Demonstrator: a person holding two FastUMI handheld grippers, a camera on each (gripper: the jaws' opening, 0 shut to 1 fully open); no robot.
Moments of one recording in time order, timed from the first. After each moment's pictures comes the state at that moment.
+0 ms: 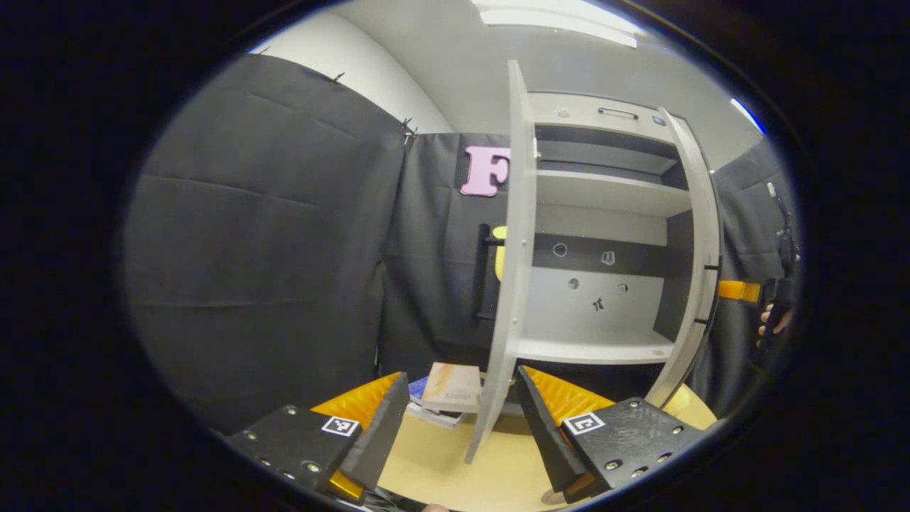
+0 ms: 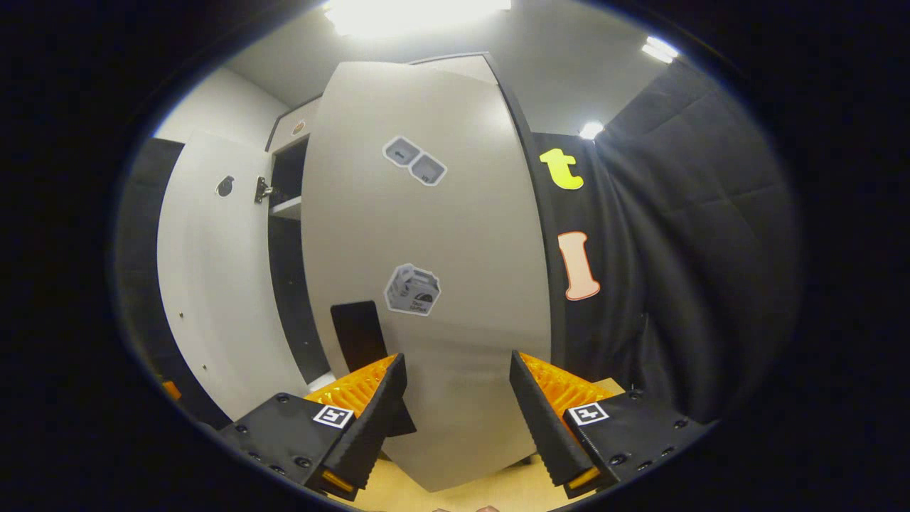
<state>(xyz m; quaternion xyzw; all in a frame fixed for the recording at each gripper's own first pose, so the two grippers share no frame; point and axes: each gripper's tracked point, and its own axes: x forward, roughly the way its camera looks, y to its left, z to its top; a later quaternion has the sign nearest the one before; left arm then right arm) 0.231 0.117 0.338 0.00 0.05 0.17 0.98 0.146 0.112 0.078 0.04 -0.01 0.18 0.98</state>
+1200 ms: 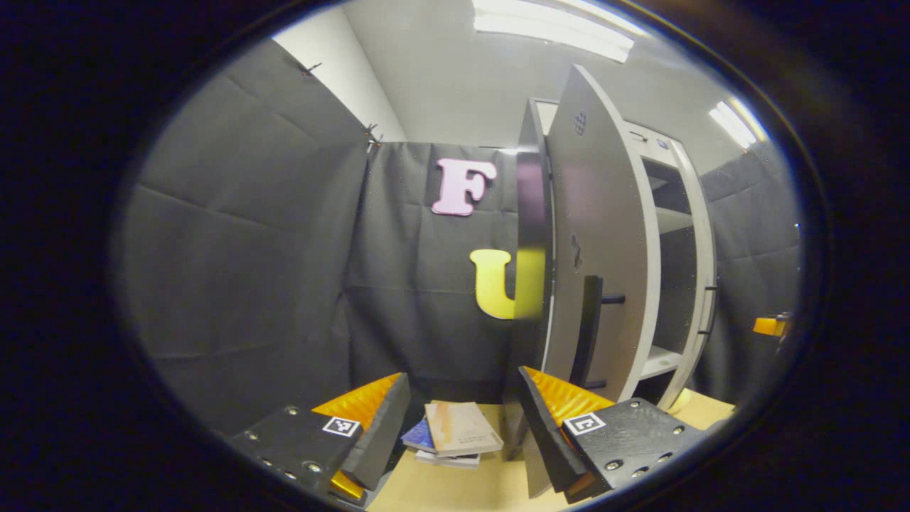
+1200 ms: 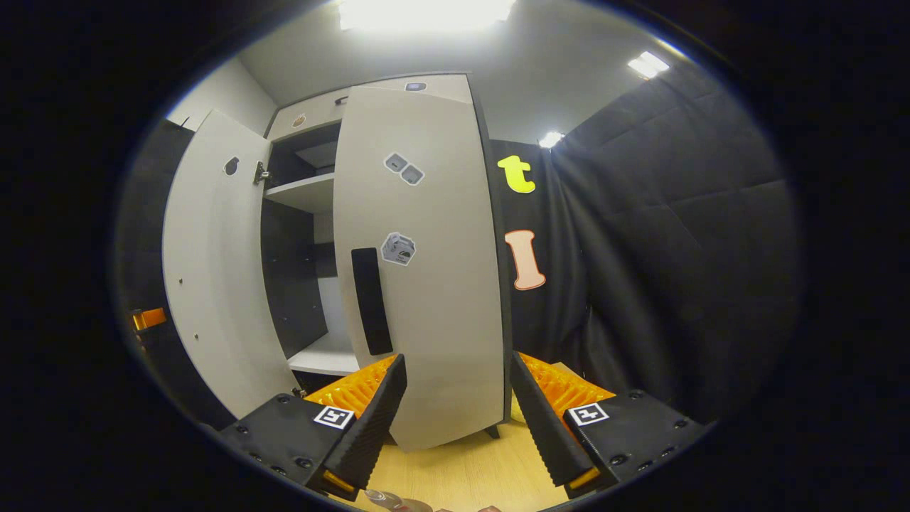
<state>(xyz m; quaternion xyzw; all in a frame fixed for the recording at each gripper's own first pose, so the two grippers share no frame) 0.369 0.237 0.395 0.01 0.02 0.01 1.00 0.054 0.075 0.037 0.00 0.00 0.08 1.00</state>
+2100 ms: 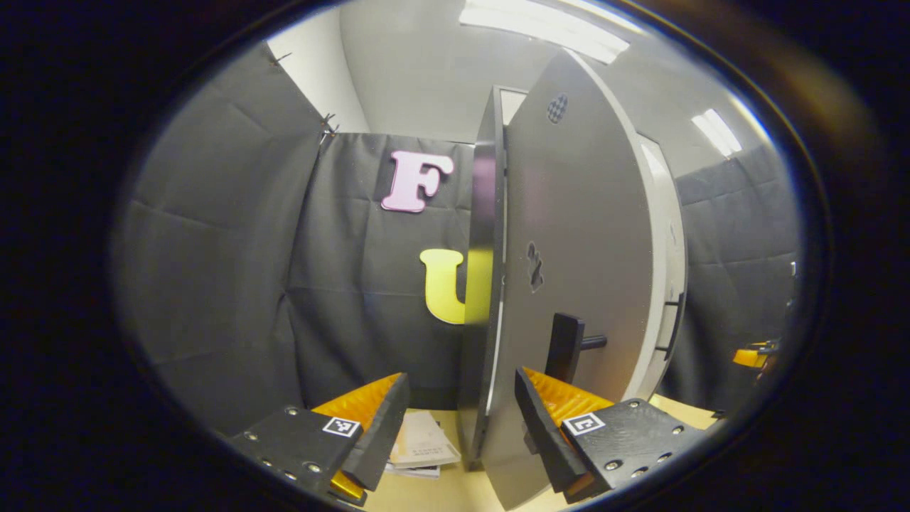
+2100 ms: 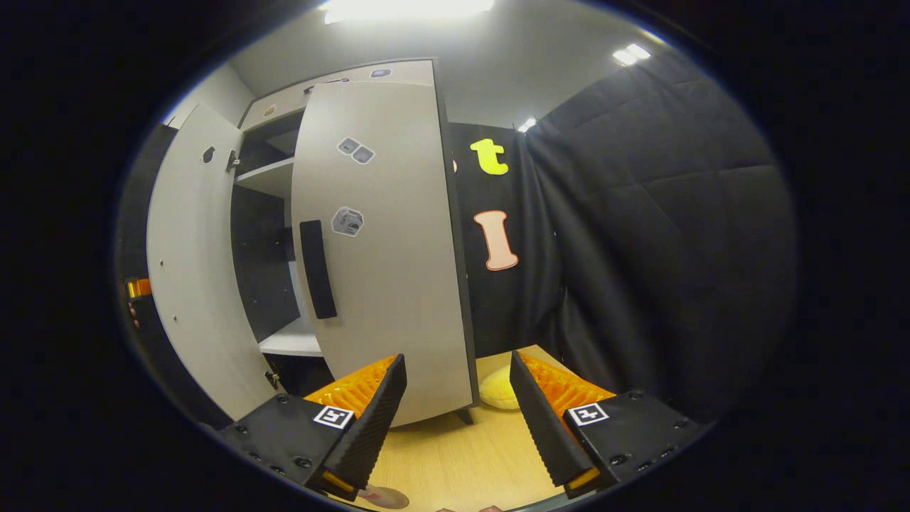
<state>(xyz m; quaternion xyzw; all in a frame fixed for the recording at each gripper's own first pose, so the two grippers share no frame) 0.430 0.167 0.412 0.00 0.03 -0.06 1.00 0.064 0.023 0.003 0.03 0.04 0.04 1.00</state>
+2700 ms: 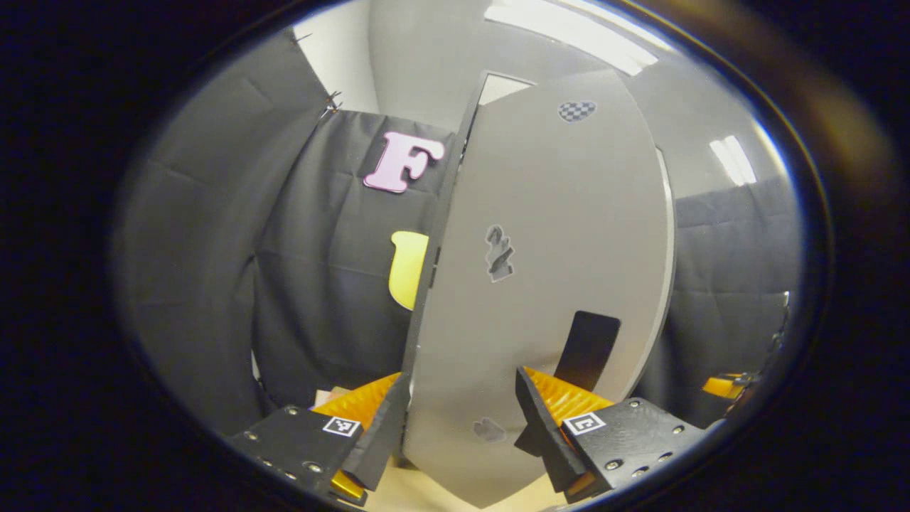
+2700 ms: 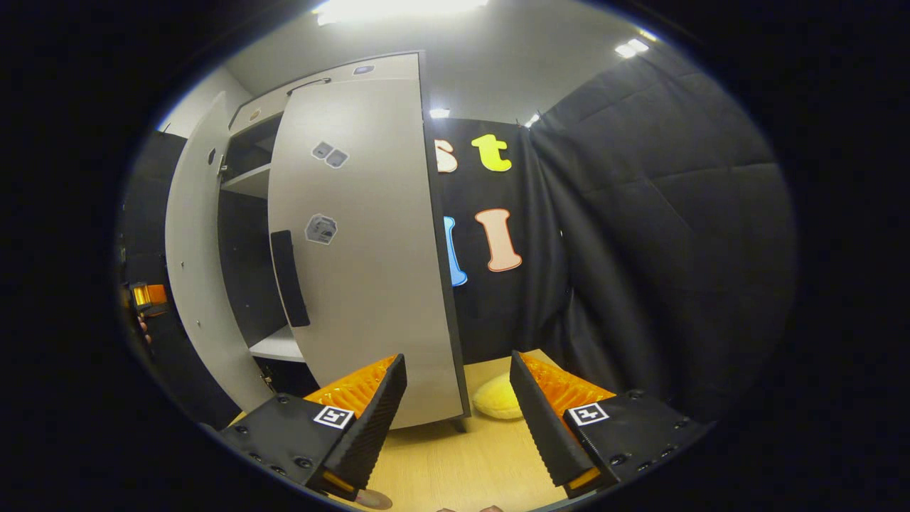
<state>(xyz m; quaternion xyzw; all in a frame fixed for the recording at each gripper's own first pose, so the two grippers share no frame) 0.467 0.037 0.381 -0.10 0.04 -0.08 0.99 0.107 -0.013 0.014 0.02 0.05 0.06 1.00</state>
